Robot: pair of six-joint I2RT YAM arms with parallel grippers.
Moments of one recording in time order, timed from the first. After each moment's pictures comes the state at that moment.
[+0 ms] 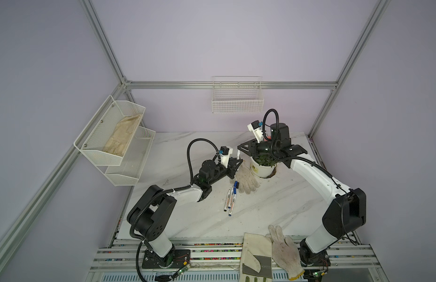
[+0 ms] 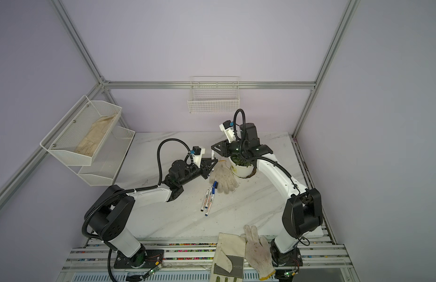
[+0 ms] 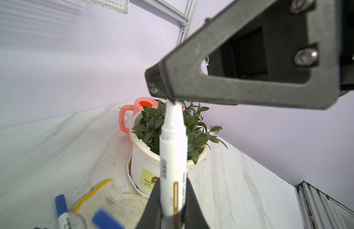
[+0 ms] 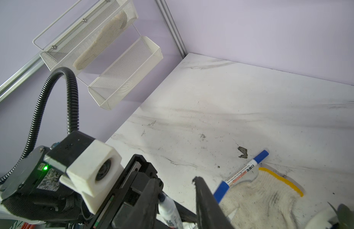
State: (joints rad) left arm -0.60 1.66 0.86 0.81 0.31 -0.28; right arm 0.40 1.62 1.46 -0.29 -0.70 0.20
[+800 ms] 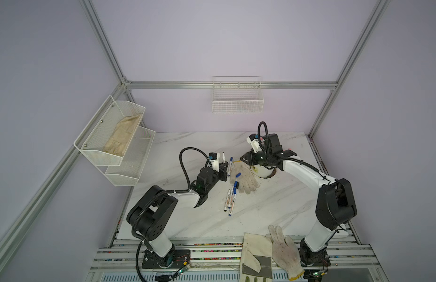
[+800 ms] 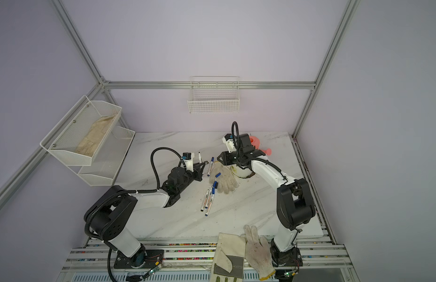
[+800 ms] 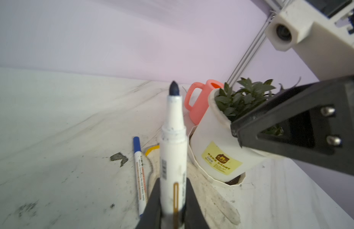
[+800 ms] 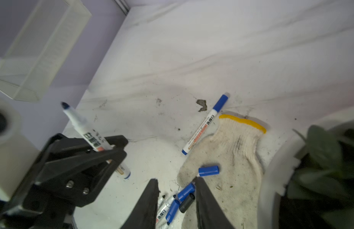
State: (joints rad) left arm -0.58 1.66 0.72 0.78 -0.07 -0.37; right arm 0.42 1.76 1.36 -0.37 -0.46 0.19
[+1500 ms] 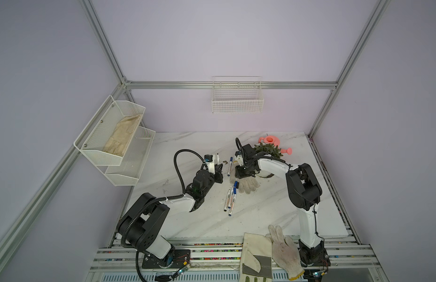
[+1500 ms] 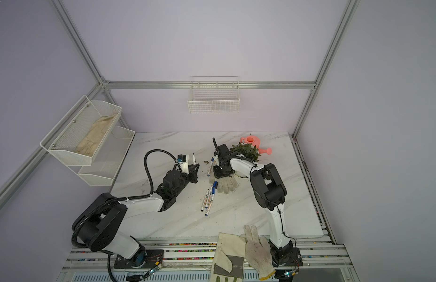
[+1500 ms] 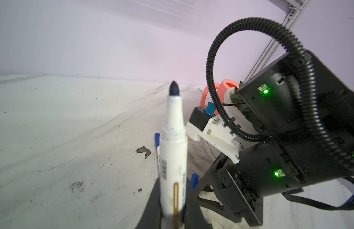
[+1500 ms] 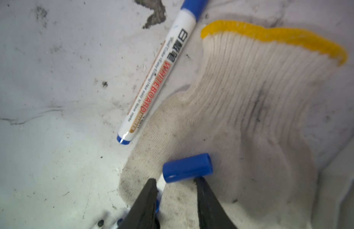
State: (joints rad) left arm -0.58 1.54 0.64 0.74 -0.15 -0.31; right arm 0.54 2.12 1.59 -0.62 -0.20 0.20
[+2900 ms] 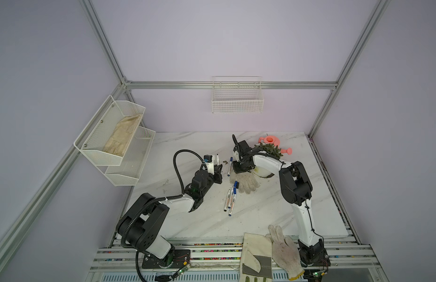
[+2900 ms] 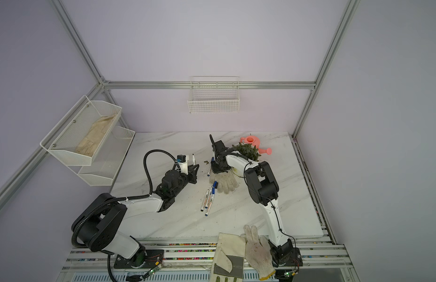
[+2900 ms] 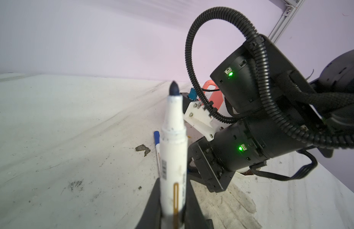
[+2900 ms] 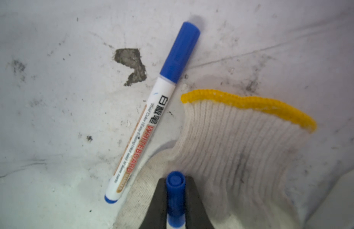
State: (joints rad) left arm -0.56 1.54 0.63 0.74 -0.10 -0.31; right arm 0.54 2.25 1.78 -0.67 -0.12 0.26
